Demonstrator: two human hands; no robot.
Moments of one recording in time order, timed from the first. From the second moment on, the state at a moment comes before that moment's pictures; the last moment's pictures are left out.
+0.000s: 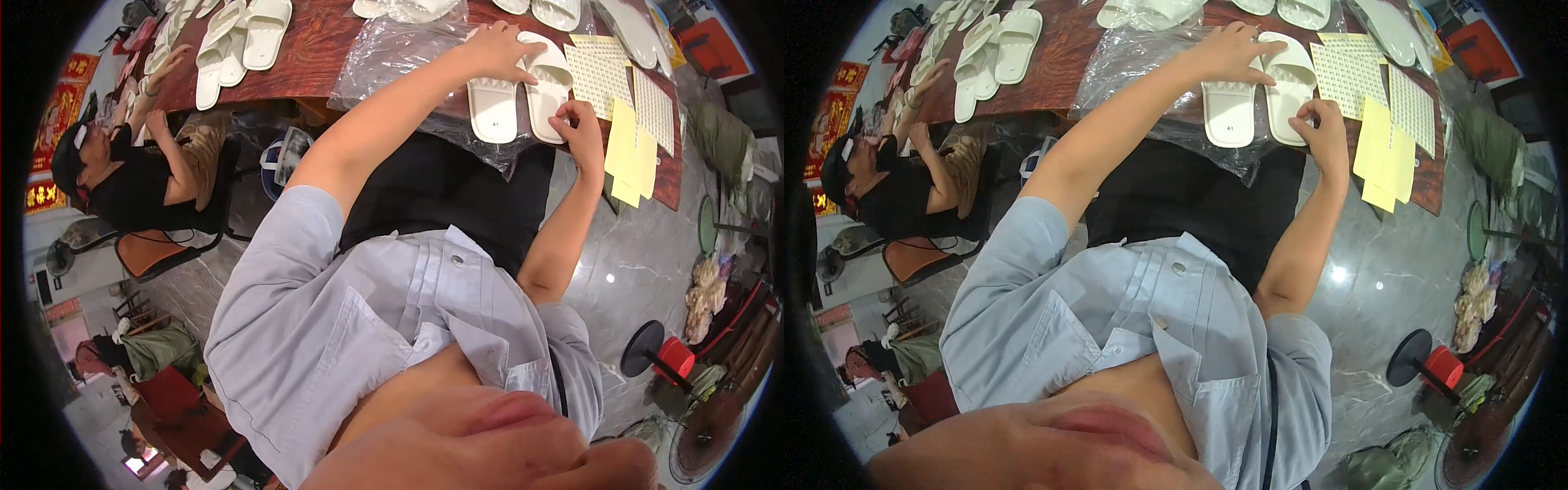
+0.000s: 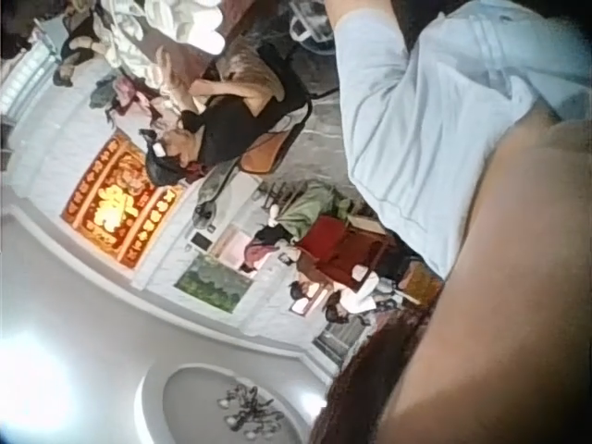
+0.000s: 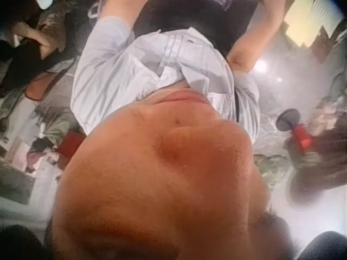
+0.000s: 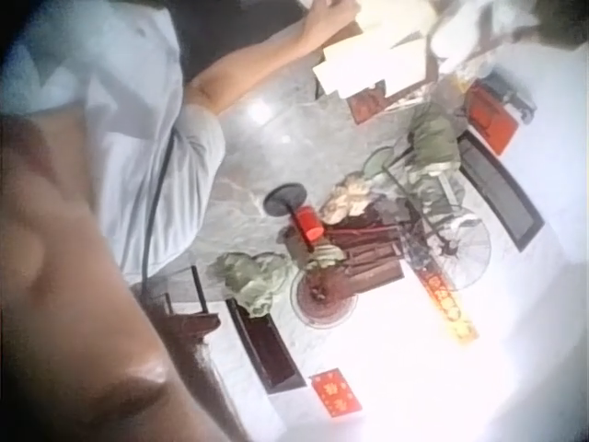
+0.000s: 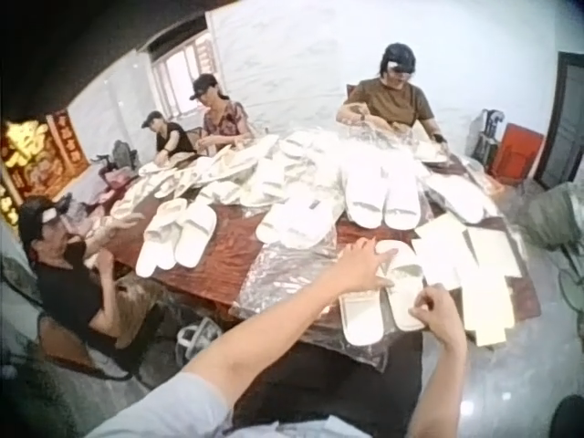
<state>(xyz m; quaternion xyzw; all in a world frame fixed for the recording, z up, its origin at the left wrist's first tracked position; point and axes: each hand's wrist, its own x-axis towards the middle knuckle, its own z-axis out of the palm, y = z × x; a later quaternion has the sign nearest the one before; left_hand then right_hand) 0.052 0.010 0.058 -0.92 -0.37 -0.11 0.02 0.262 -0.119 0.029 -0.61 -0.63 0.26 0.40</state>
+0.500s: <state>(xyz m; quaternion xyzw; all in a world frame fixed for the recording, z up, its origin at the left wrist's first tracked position) 0.067 0.015 0.041 -0.89 -0.36 -0.26 -0.04 0.226 -0.141 0.070 -0.47 -0.64 0.40 0.45</state>
